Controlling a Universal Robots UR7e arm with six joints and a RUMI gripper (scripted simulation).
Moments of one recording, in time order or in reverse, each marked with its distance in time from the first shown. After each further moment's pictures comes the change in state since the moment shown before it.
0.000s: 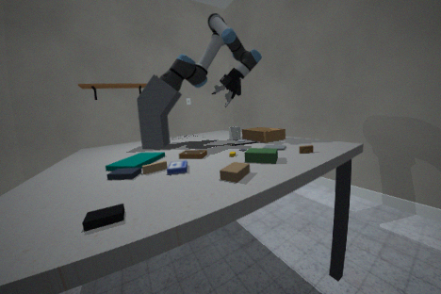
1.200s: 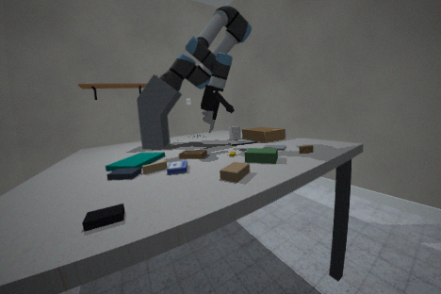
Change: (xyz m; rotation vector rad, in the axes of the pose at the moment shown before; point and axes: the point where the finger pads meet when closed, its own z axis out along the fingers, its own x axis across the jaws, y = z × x) arm 0.173 0.097 0.122 0.434 0.158 0.584
